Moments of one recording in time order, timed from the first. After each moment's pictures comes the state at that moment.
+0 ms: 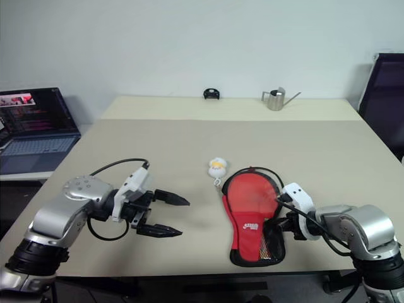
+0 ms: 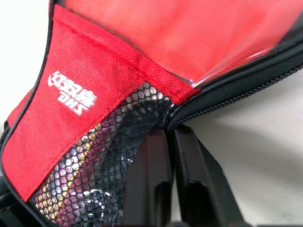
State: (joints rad) left arm -0.44 0.83 -0.09 -0.12 -0.47 0.46 -1.47; right arm -0.37 -0.69 -0.03 -0.40 0.60 1.51 0.56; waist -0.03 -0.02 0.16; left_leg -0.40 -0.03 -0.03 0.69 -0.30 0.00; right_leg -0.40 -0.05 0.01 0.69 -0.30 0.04
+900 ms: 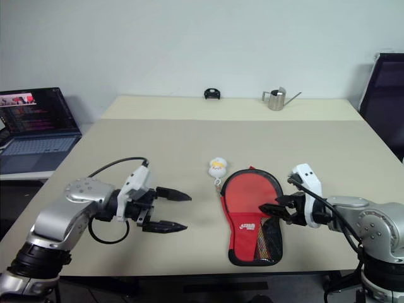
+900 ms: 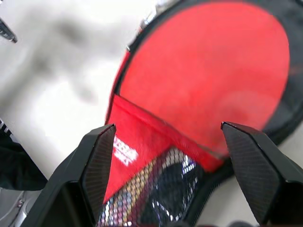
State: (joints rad) left arm -0.43 0.80 -0.06 -0.14 -0.47 0.45 -1.35; right arm -0.43 -0.58 -0.28 -0.51 0.80 1.57 0.47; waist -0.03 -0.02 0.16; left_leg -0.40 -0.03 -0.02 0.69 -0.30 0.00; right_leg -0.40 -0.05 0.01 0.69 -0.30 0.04
